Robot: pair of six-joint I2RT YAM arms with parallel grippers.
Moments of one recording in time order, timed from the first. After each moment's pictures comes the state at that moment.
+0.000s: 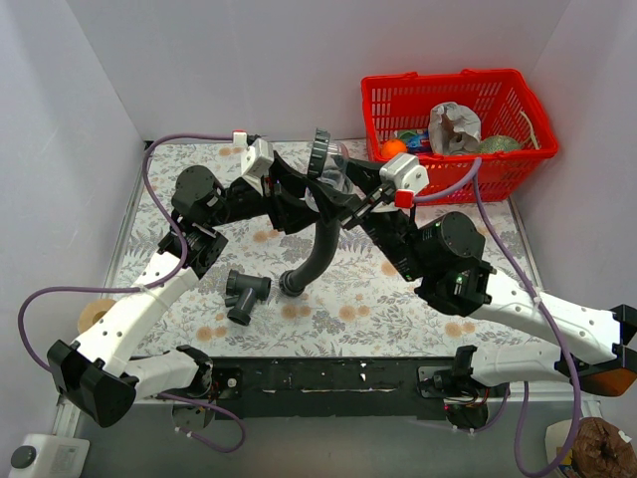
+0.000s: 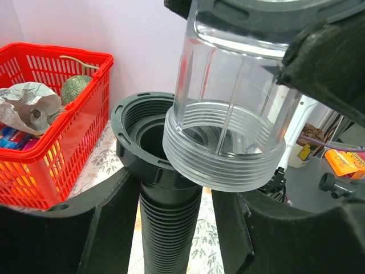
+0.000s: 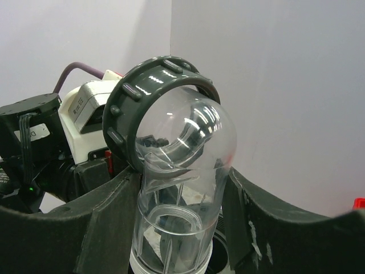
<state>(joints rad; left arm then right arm) -0.56 1.13 1.14 0.29 0.84 -0.32 1.25 1.14 1.25 0.35 0.38 -0.24</state>
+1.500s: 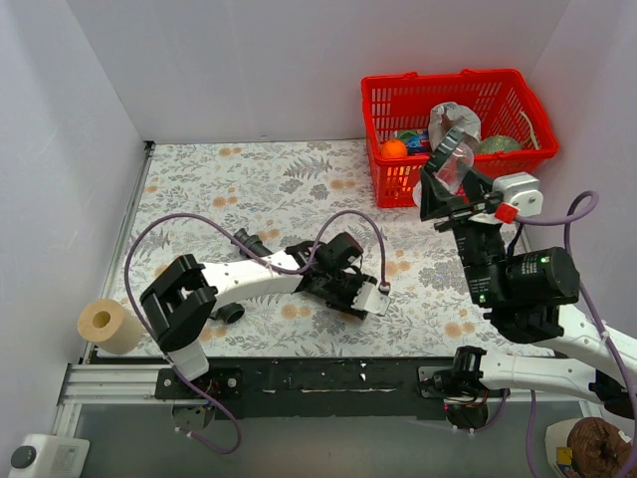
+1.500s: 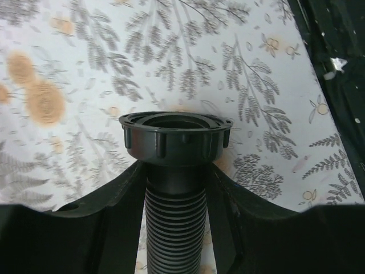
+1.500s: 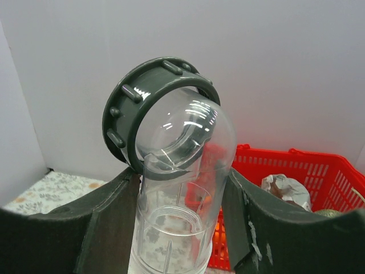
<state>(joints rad) -1.01 1.68 1.17 -0.42 0.44 0.93 1.26 0.77 1.10 0.36 0.85 -0.55</state>
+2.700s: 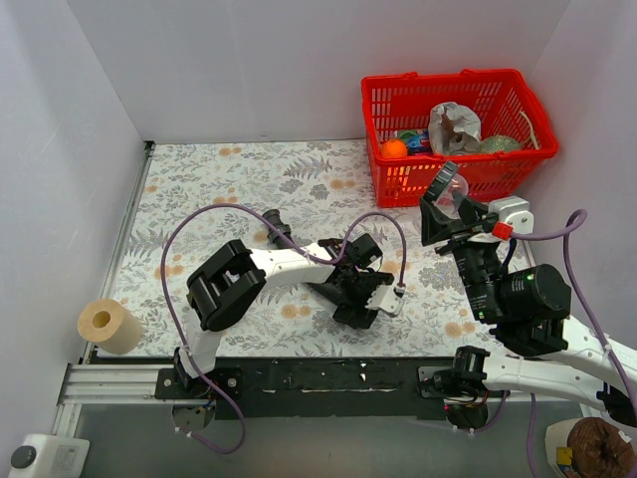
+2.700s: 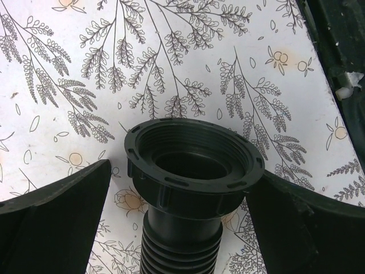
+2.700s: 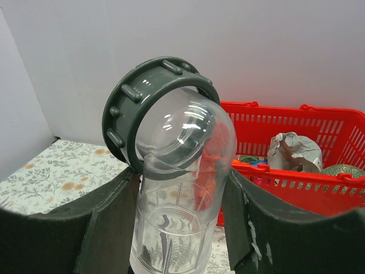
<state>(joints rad) -1.03 1.99 1.36 -0.56 0.53 0.96 1.26 0.61 0.90 0.22 0.91 -0.37</state>
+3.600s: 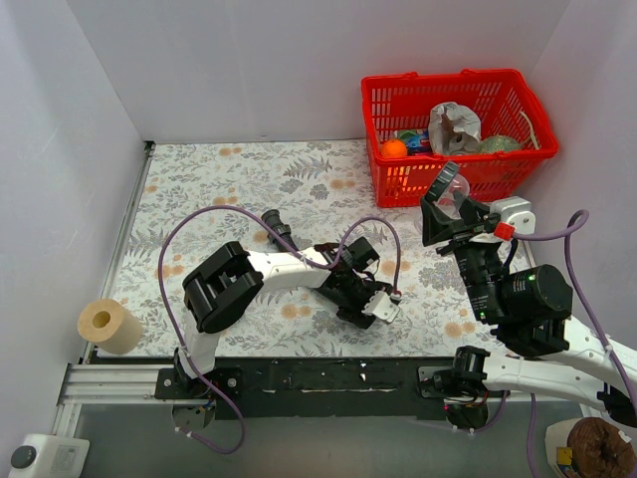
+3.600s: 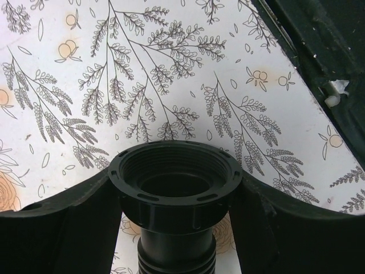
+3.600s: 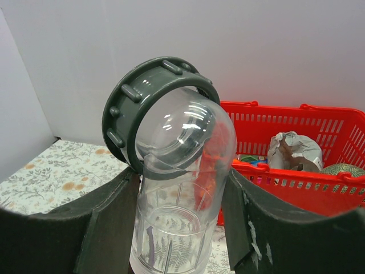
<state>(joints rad) -1.03 1.96 1.28 -0.45 0.62 1.07 1.26 0.61 0.90 0.21 0.91 -0.36</state>
